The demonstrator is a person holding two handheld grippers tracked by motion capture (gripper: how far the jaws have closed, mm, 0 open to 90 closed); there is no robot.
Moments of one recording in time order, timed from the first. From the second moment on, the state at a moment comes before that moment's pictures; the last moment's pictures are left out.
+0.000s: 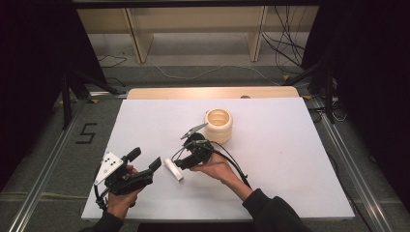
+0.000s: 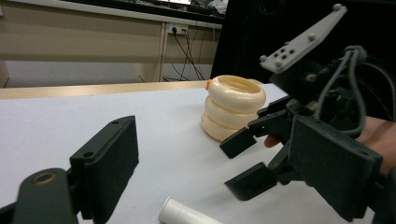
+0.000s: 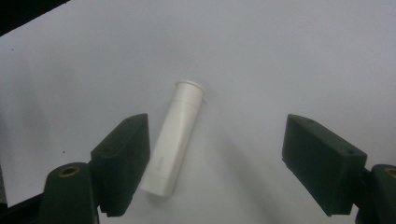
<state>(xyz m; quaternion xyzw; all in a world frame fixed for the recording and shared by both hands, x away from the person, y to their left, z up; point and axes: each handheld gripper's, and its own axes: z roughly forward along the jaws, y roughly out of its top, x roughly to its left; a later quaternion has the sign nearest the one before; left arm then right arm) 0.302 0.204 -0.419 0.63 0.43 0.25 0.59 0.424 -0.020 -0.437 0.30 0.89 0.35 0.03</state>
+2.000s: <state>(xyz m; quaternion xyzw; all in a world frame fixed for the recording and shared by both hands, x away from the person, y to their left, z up) 0.298 0.203 -0.416 0.63 0.42 0.24 0.61 0.427 0.044 -0.468 0.25 0.94 0.21 0.02</state>
